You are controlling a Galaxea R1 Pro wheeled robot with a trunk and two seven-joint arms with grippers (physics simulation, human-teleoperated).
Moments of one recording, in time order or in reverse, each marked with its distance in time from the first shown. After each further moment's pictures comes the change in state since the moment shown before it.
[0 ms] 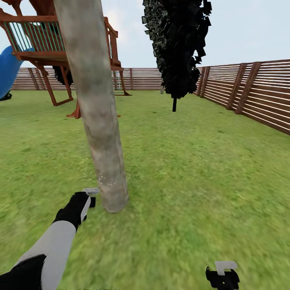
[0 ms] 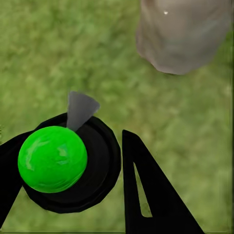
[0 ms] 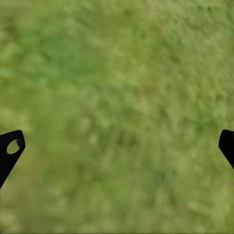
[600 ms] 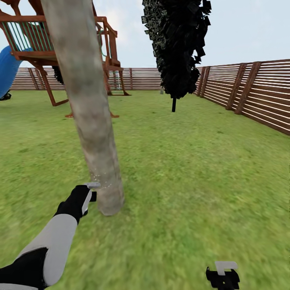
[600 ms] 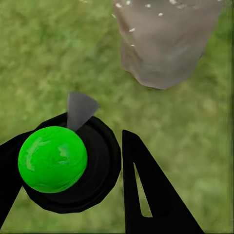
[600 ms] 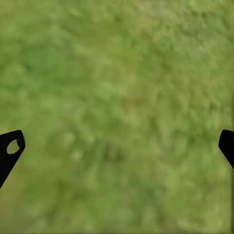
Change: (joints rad) left arm -0.049 -0.006 -0.009 -0.011 -0.002 0.054 -0.003; right arm 0.000 -0.002 0.002 0.000 0.002 0.000 0.001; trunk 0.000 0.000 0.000
